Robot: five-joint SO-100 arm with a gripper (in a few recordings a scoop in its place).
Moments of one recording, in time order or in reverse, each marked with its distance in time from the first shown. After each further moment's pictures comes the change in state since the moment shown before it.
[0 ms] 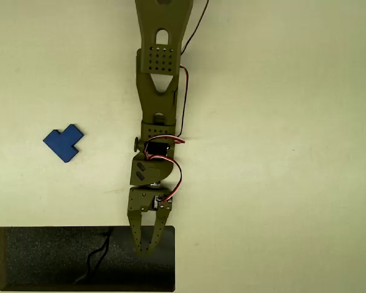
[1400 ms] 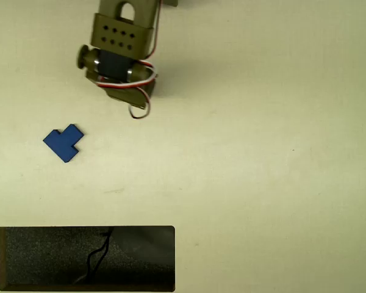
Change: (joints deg) arm 19.5 104.2 101.5 99.4 -0.7
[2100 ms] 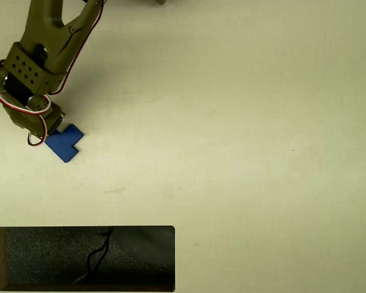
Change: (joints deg) arm 13.9 -40.3 -41.8 -22.5 -4.2
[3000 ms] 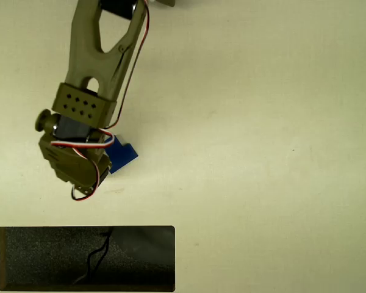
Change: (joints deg) arm -21.1 13.2 -12.5 10.5 23.8
